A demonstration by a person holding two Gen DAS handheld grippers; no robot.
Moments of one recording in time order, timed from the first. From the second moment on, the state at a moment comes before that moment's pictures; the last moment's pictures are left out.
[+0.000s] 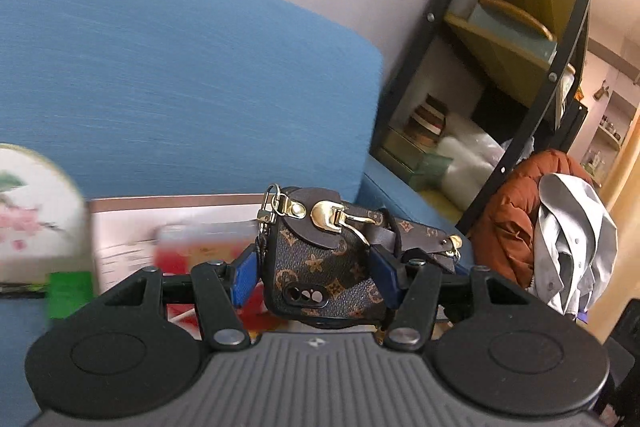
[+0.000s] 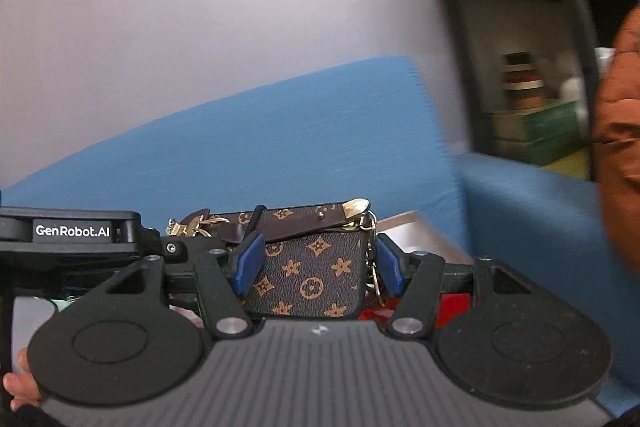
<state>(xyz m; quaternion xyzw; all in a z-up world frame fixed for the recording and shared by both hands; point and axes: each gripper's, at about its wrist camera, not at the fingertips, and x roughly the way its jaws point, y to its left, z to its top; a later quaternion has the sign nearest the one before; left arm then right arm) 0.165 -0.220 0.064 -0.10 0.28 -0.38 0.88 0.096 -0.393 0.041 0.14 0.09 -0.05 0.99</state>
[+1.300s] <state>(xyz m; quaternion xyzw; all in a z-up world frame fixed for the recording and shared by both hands) 0.153 -0.210 0.057 -0.09 0.25 -0.35 0.90 0.115 -0.390 0.021 0.11 0.07 -0.12 0.98</state>
